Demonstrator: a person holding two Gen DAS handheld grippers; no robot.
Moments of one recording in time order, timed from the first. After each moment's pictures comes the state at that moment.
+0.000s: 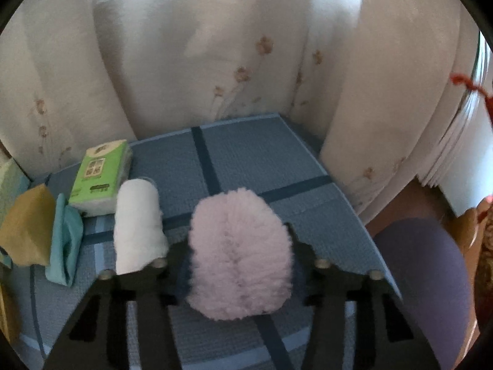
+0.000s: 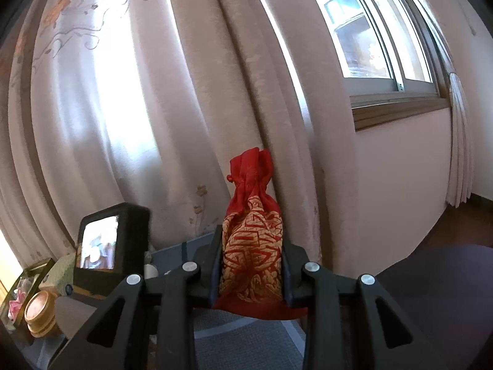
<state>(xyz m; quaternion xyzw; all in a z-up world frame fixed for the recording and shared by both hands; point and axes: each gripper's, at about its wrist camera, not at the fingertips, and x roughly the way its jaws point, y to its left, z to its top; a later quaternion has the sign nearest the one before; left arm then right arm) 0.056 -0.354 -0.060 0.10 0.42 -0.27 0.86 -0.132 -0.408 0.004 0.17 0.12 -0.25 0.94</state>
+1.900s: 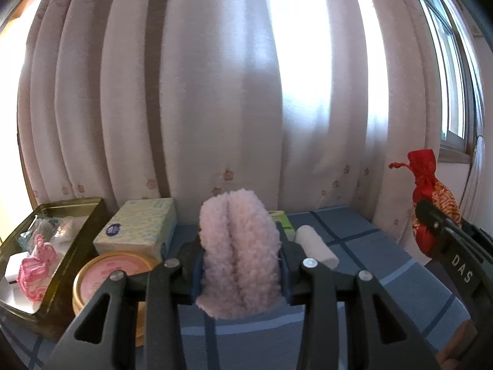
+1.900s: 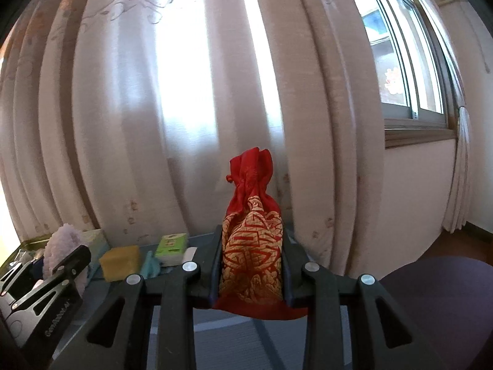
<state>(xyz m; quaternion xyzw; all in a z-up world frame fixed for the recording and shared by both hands) -0.014 -0.141 -0.003 0.02 0.17 -0.21 0.96 -0.107 -0.305 0.007 0.10 0.12 -0.25 0.96</state>
